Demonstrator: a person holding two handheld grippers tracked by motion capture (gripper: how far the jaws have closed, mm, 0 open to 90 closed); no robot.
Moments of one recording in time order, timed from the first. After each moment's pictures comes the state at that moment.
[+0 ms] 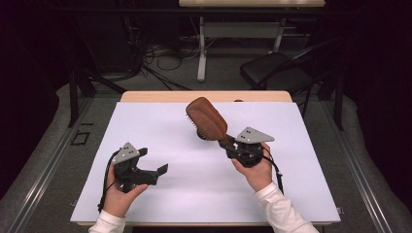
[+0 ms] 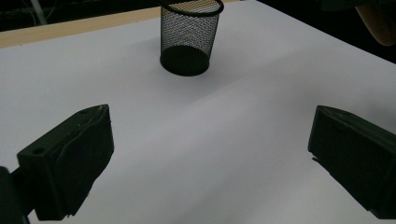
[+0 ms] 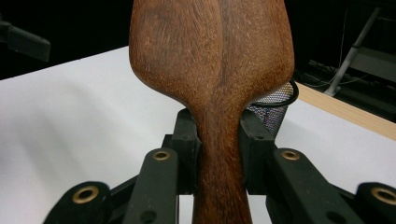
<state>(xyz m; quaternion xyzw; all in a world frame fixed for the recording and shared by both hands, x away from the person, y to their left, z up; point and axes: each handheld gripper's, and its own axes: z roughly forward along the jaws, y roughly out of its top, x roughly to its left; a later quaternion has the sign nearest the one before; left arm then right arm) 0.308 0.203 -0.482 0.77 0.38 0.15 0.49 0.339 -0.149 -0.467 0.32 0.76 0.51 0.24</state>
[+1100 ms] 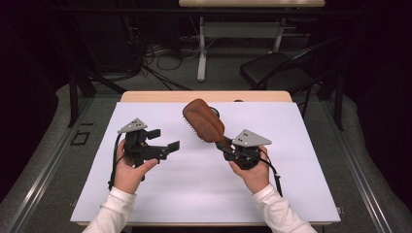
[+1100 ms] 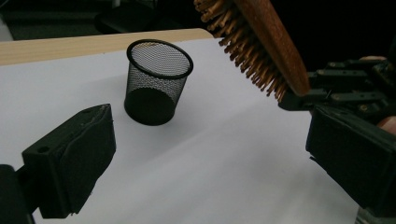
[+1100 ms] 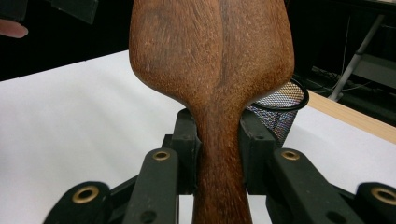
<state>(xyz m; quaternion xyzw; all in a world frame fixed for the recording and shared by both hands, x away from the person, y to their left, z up) 0.348 0.177 -0.436 0.73 0.40 0.07 0.54 0.335 -0.142 -0.472 0.31 0.76 0.52 0.25</state>
